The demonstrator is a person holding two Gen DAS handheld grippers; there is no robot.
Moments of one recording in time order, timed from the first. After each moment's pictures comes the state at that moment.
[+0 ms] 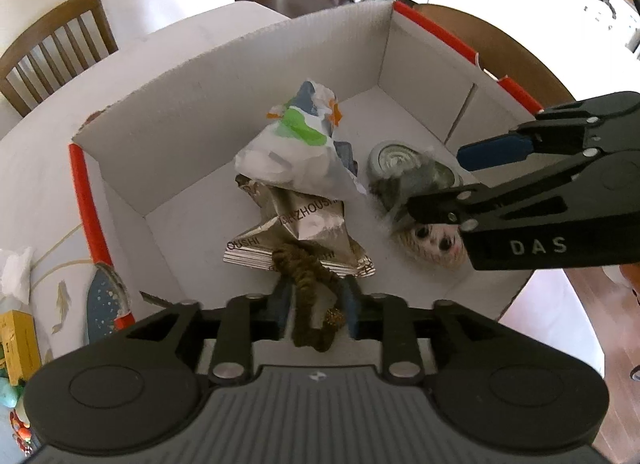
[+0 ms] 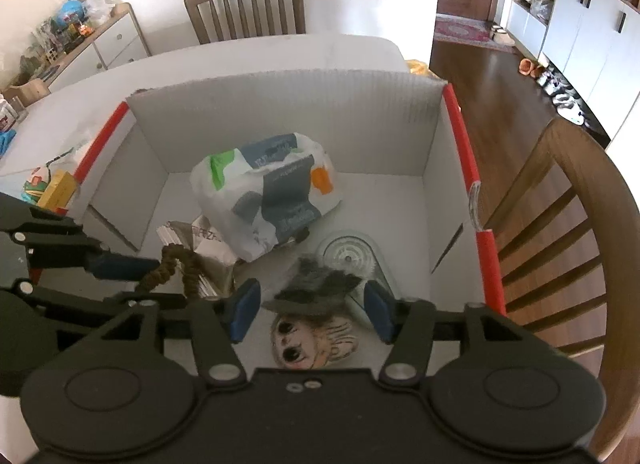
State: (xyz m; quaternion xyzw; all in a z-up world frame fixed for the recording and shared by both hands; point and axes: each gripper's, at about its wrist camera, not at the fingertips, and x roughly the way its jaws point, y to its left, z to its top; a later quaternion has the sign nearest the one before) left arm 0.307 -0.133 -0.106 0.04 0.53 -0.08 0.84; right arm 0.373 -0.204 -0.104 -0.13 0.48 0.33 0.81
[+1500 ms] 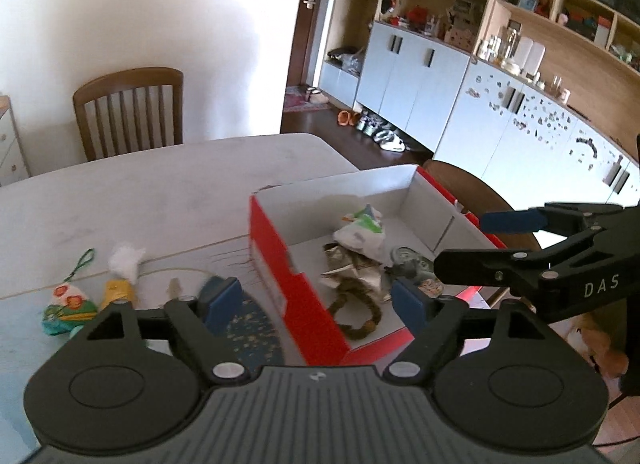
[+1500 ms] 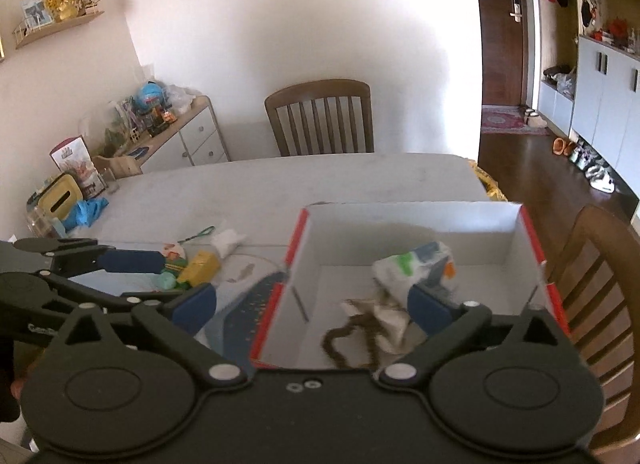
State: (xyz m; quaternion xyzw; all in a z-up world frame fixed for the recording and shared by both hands) left arm 0.167 -0.020 0.004 -0.07 0.35 -0.05 0.93; right arm 0.248 -0.170 0.001 -0.05 0.35 0.40 0.84
